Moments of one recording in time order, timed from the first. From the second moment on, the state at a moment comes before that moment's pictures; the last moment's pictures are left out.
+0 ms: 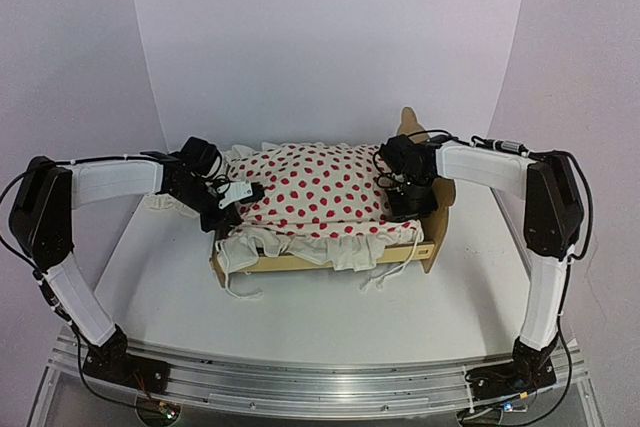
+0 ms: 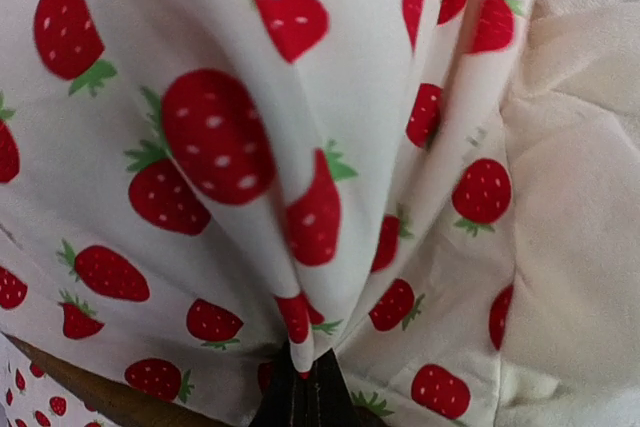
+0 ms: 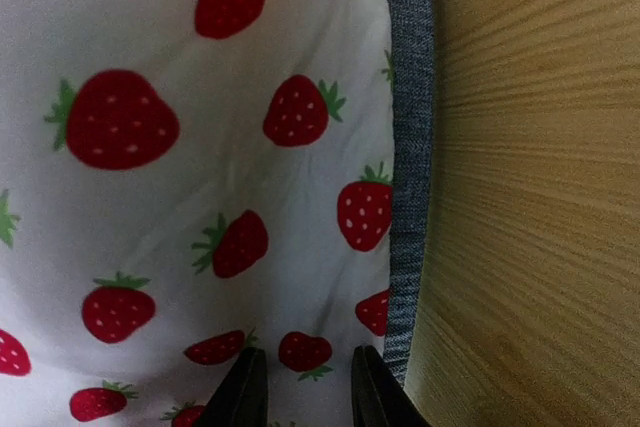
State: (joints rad) left arm -0.46 1.67 1.17 -0.53 0.26 0.82; right arm 0.57 1.99 1.62 -0.95 0.25 0.38
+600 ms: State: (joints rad) left arm -0.41 1.57 1.22 -0.73 0.47 0.92; right arm 0.59 1.88 1.63 -1.00 0.22 0.33
